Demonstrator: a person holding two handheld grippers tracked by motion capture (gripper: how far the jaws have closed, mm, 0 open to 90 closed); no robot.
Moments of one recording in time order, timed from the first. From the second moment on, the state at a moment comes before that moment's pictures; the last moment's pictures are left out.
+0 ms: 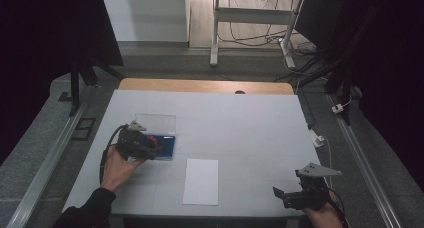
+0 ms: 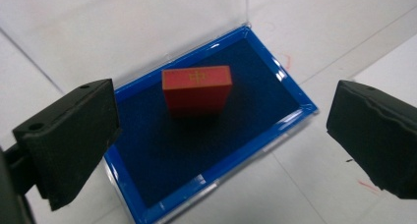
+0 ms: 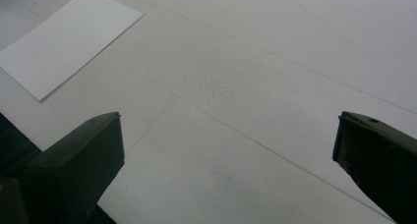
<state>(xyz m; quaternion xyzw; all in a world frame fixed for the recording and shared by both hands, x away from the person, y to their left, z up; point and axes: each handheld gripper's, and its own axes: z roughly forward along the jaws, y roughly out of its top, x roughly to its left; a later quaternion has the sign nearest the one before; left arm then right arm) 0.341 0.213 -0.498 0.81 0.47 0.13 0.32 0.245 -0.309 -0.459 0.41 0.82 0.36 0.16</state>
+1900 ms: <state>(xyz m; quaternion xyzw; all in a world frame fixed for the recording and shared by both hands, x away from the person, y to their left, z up) 0.341 0.198 -0.469 0.83 0.43 0.16 0.33 0.244 -0.309 -0.459 0.41 0.82 0.36 0.17</state>
